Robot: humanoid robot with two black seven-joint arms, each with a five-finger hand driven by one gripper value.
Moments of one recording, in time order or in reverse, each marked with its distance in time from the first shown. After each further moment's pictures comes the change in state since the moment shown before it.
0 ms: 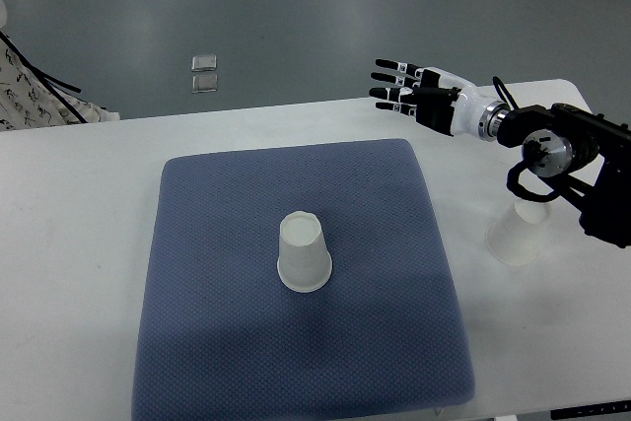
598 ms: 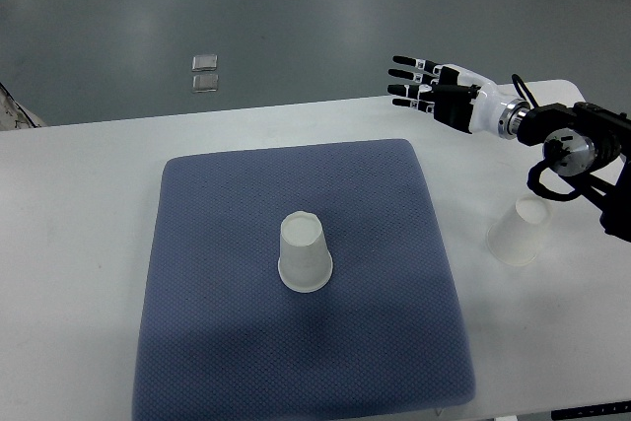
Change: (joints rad) left arm -0.007 0.000 0.002 0.009 -0.001 0.000 0.000; right arm -0.006 -0.080 0.001 0.016 0.004 0.054 0.002
